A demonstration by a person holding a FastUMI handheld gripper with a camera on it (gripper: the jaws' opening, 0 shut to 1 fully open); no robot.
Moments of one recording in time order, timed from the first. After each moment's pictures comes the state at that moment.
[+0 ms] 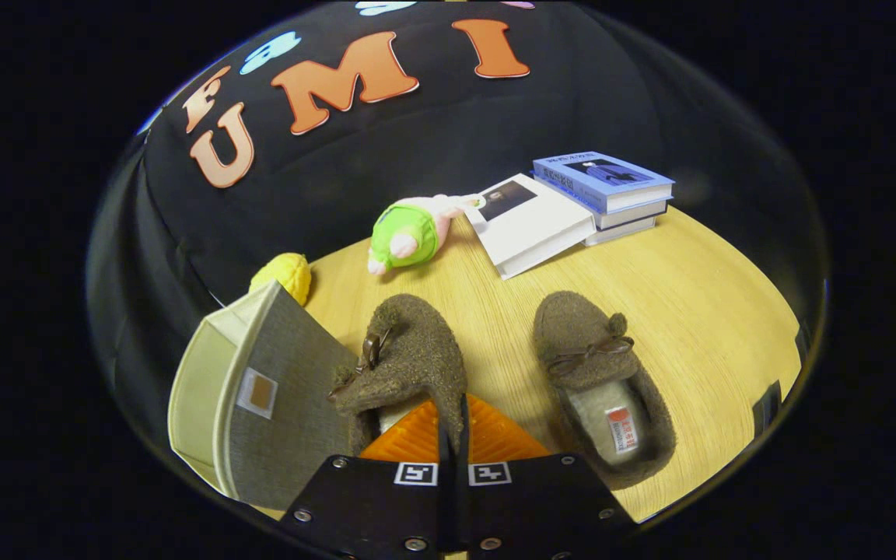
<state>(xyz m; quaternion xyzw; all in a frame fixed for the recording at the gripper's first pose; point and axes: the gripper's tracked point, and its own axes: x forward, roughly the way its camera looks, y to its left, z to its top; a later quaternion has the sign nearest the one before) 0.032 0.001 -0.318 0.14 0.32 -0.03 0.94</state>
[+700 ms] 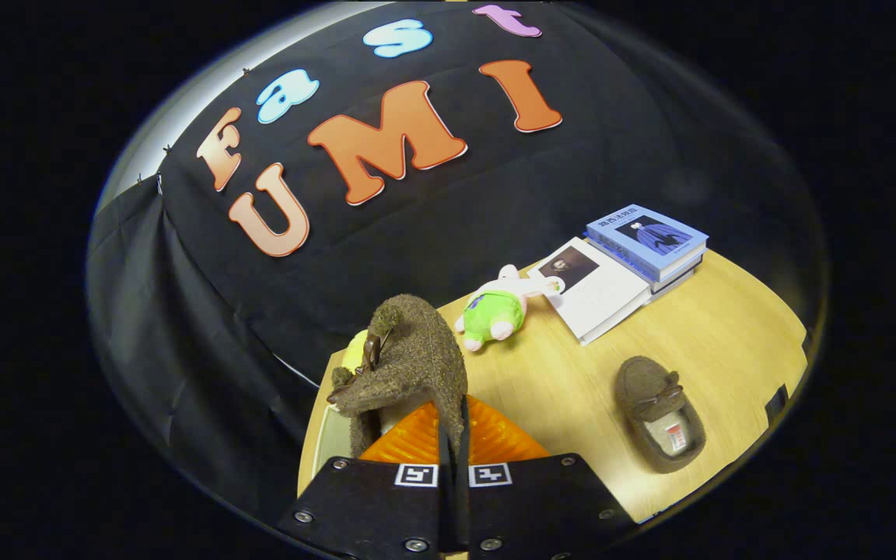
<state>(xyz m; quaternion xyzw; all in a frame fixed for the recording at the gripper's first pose) 0.052 0.095 -0.179 0.20 0.26 0.01 0.95</state>
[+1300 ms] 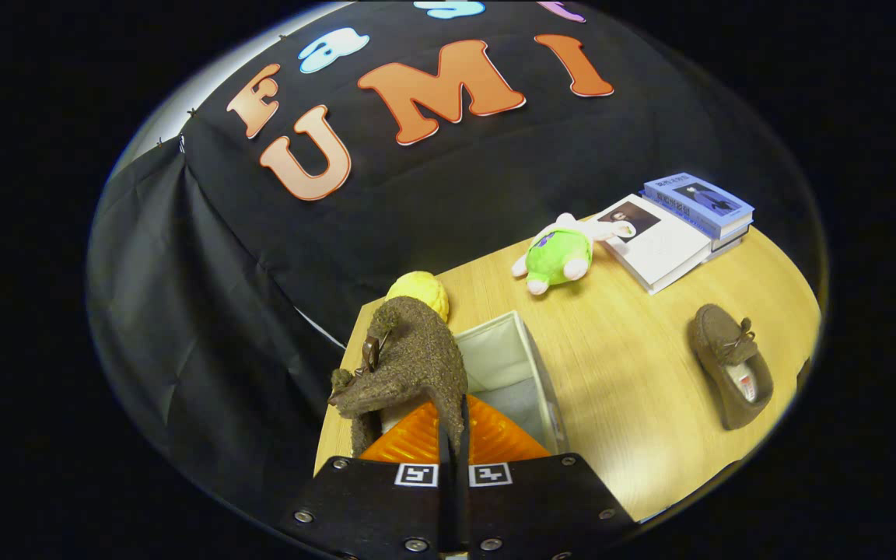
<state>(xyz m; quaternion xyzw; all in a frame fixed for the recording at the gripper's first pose) 0.037 0.211 -0.233 0.18 0.32 0.06 0.93</state>
